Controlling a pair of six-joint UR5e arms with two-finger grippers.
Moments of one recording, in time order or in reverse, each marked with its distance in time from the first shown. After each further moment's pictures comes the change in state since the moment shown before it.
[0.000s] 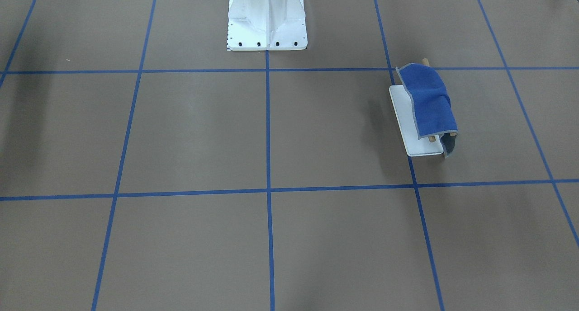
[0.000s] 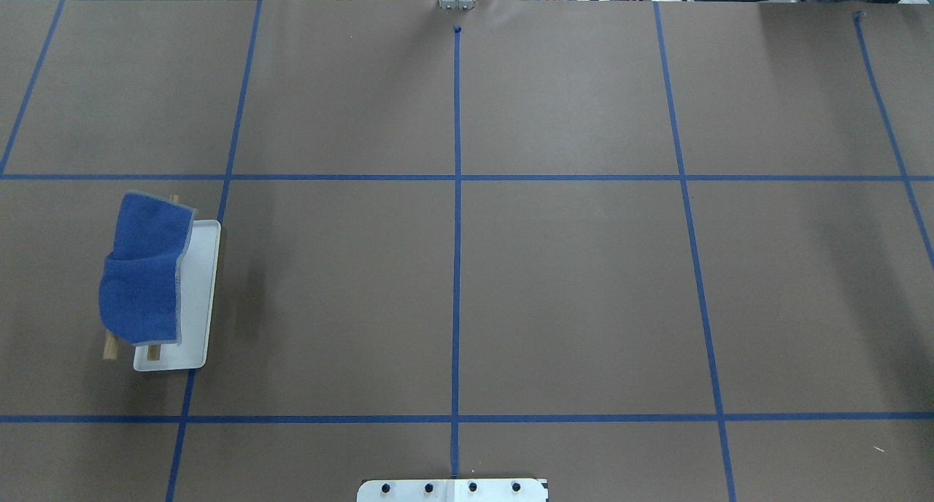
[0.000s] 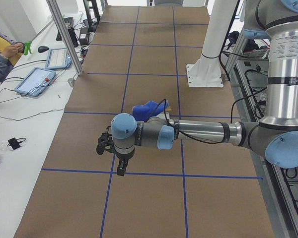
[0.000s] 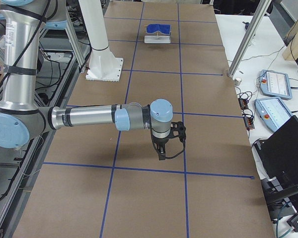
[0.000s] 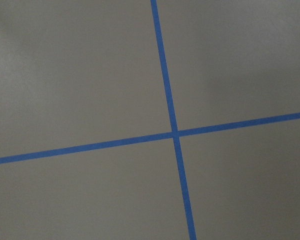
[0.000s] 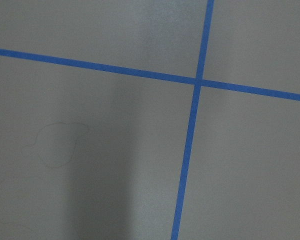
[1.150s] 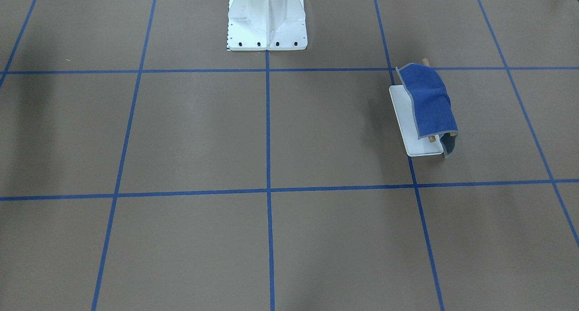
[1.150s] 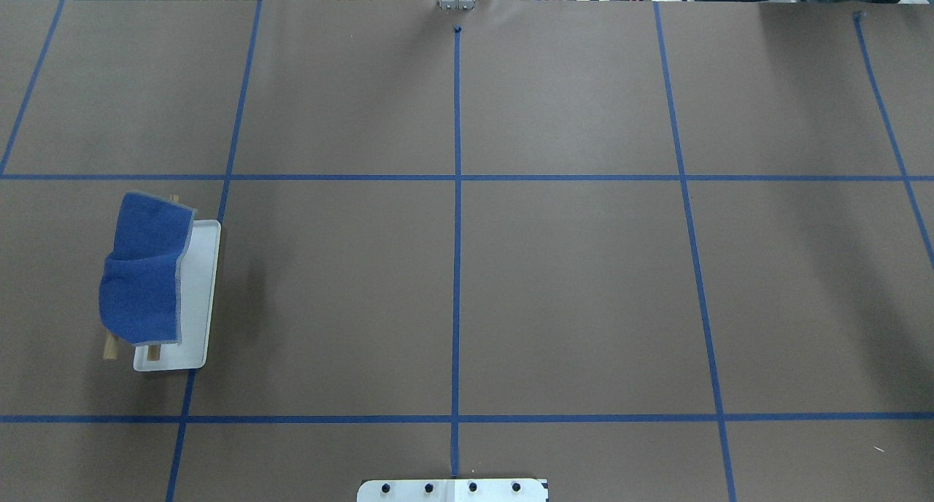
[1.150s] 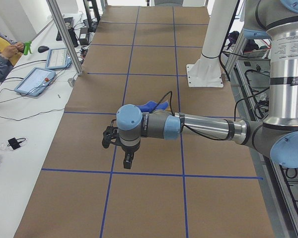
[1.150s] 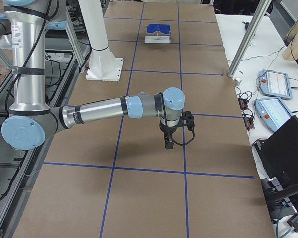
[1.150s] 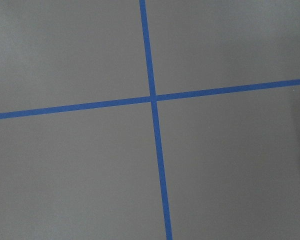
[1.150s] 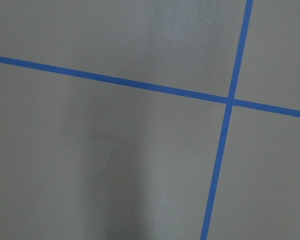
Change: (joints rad) left arm 0.003 0.032 -0.077 0.015 -0.011 -0.017; right arm -0.014 0.104 0.025 -0.149 0.035 -0.024
